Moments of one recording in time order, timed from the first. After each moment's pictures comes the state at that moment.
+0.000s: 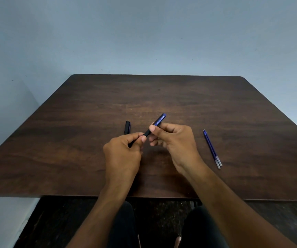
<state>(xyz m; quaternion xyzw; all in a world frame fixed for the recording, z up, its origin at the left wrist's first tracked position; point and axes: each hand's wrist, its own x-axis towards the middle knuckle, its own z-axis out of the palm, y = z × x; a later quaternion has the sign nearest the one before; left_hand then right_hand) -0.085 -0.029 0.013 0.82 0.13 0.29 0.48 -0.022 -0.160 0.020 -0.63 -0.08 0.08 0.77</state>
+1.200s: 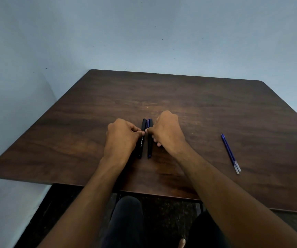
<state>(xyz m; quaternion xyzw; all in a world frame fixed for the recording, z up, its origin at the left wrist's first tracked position) -0.042 0.041 0.006 0.86 0.24 0.17 0.42 0.025 -0.083 0.021 -0.91 -0.10 0.08 0.38</state>
